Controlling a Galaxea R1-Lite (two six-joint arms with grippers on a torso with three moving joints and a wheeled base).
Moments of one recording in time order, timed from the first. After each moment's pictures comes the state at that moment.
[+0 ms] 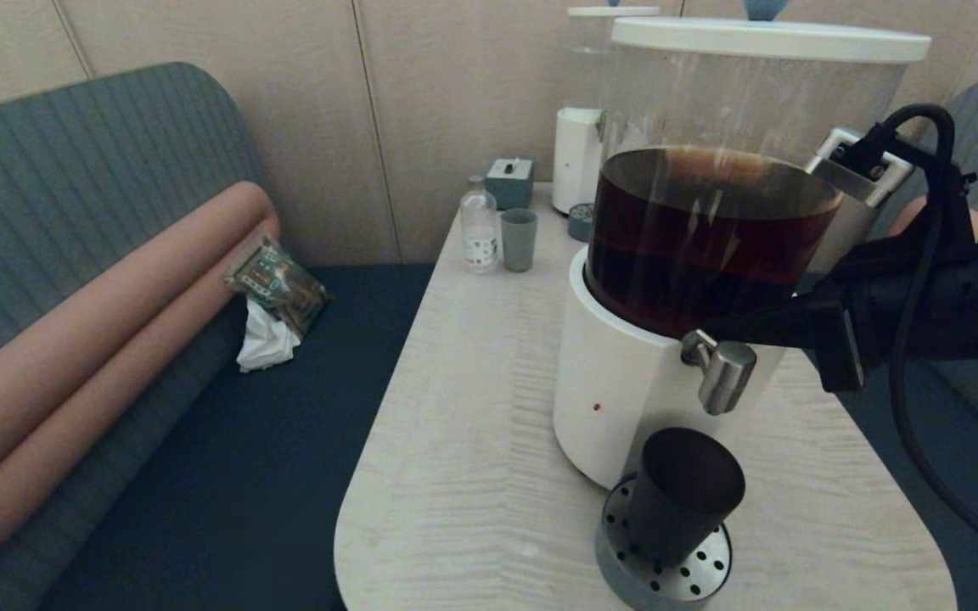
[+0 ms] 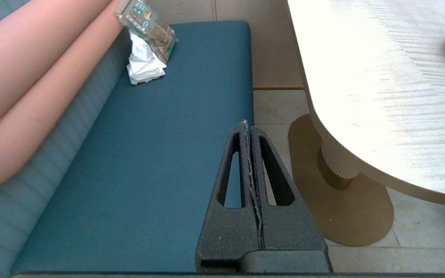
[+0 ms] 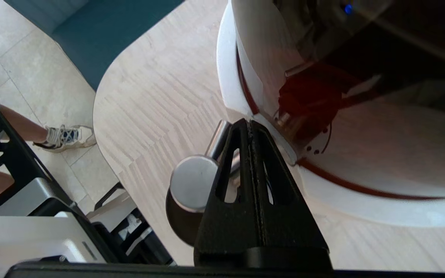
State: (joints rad) left arm 0.00 0.00 0.00 -0.01 -0.01 0.02; right arm 0.46 1.47 -1.28 0.32 0.30 -0.09
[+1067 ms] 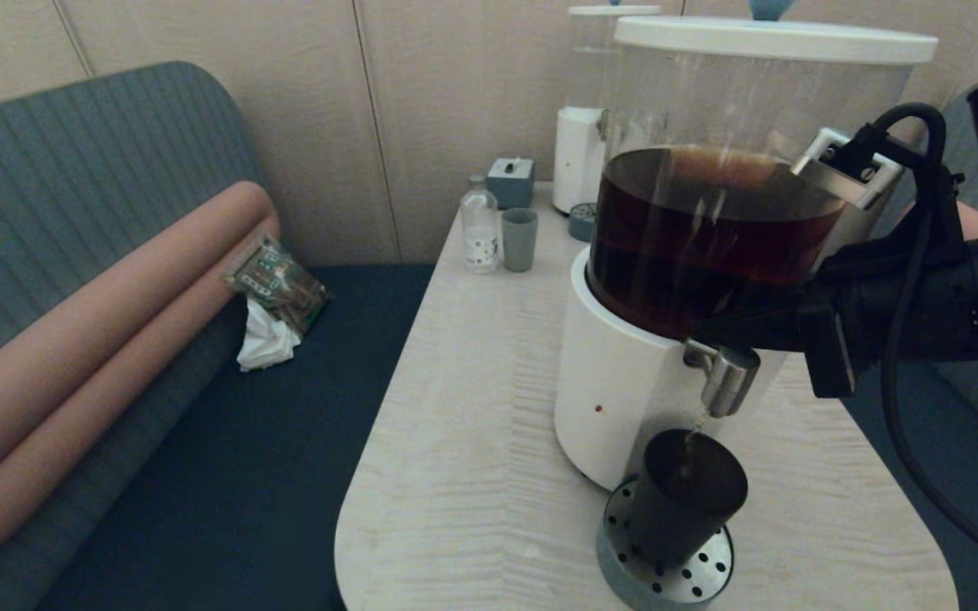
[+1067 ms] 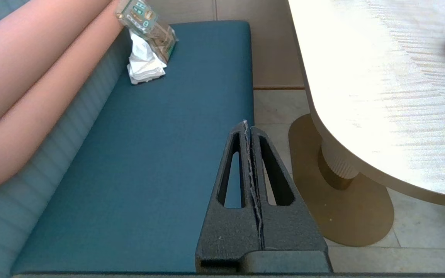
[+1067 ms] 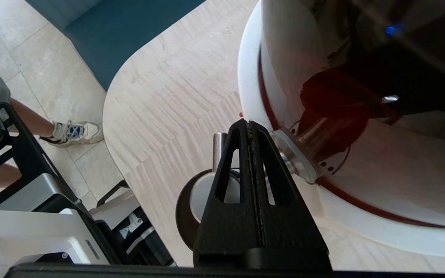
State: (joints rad) left arm 0.00 0.00 0.00 -0.01 -0.01 0.02; right arm 0.48 1.48 -1.29 0.32 0.32 -0.11
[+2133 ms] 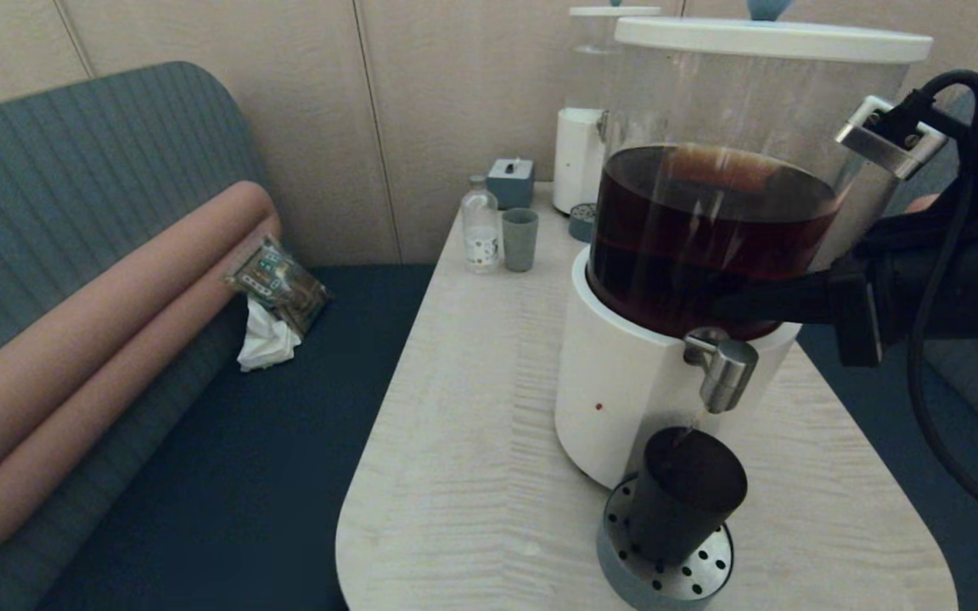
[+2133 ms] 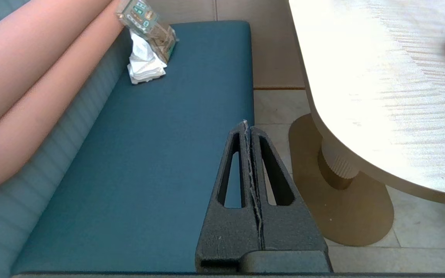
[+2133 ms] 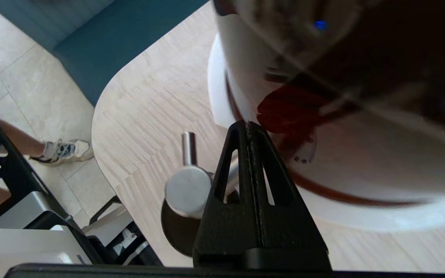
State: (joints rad) left arm 0.00 0.00 0.00 -0.01 -0.01 0.02; right arm 0.39 1.45 -1.30 0.29 0.32 -0.10
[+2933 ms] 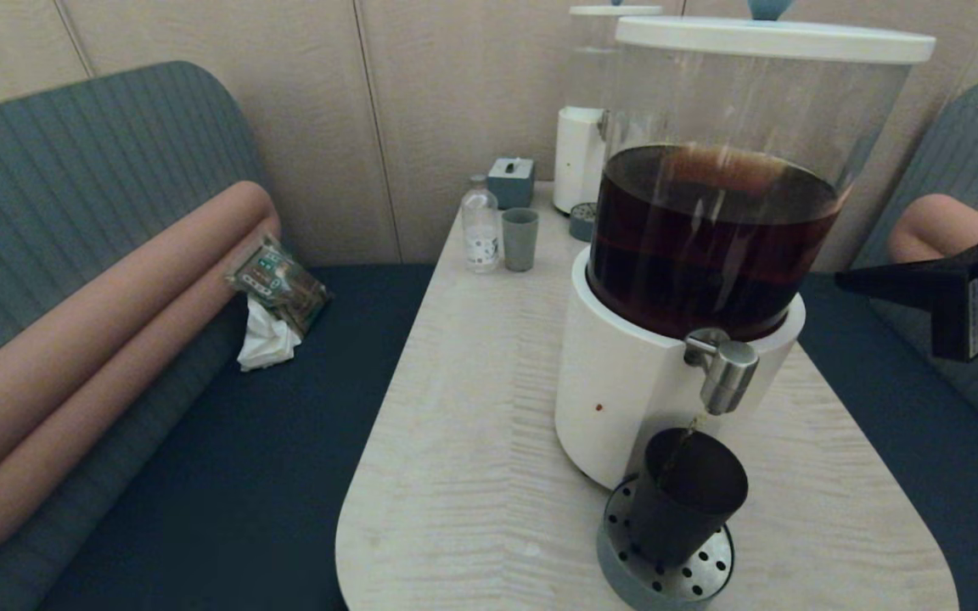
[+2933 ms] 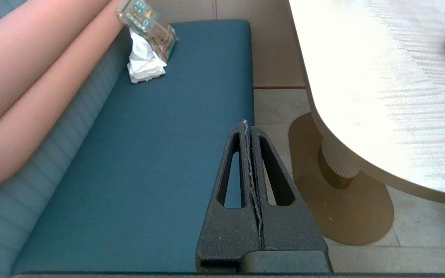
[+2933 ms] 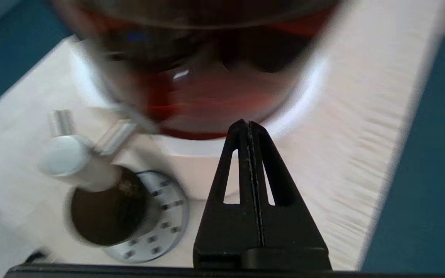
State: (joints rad) left arm 0.00 0.00 0.00 0.00 -0.01 0.02; right arm 0.33 1.27 -1.14 0.20 0.01 -0.09
